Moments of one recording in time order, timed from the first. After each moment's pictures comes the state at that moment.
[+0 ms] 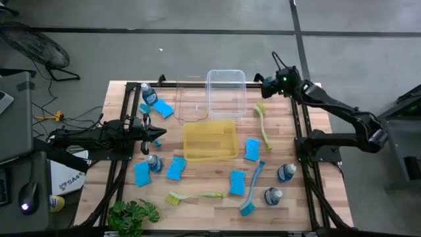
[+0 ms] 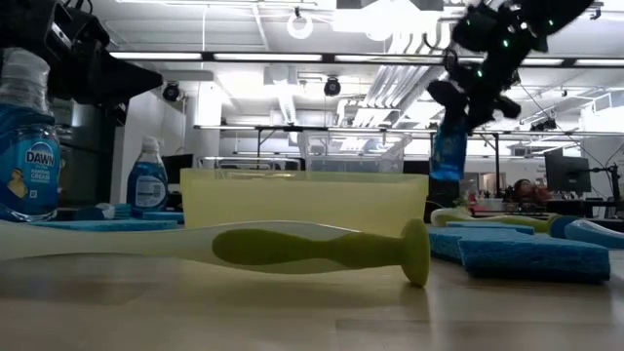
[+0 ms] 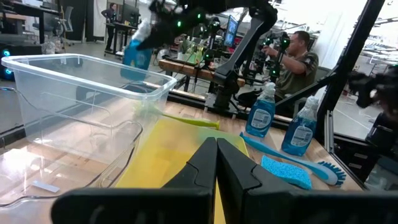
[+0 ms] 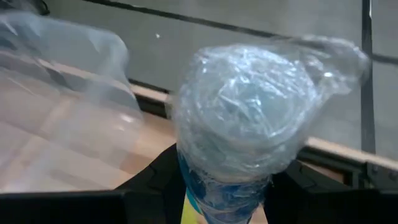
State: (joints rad) left arm 0.00 0.01 0.01 0.04 -0.13 -0.21; right arm -0.81 1.10 0.82 -0.40 0.26 0.31
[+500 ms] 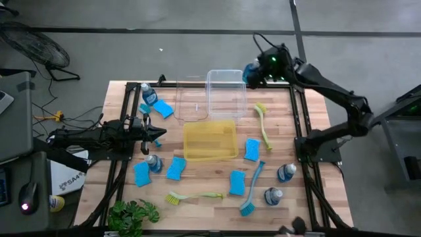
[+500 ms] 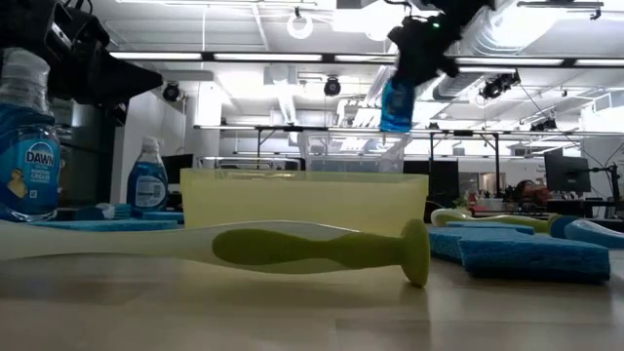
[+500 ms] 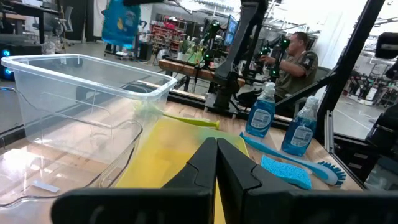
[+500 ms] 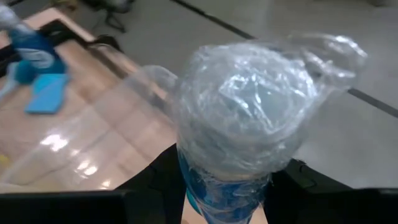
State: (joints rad) left arm 0.00 0.01 0.01 0.04 -0.13 -0.21; right arm -0.70 1.37 1.36 -0.62 0.10 0.12
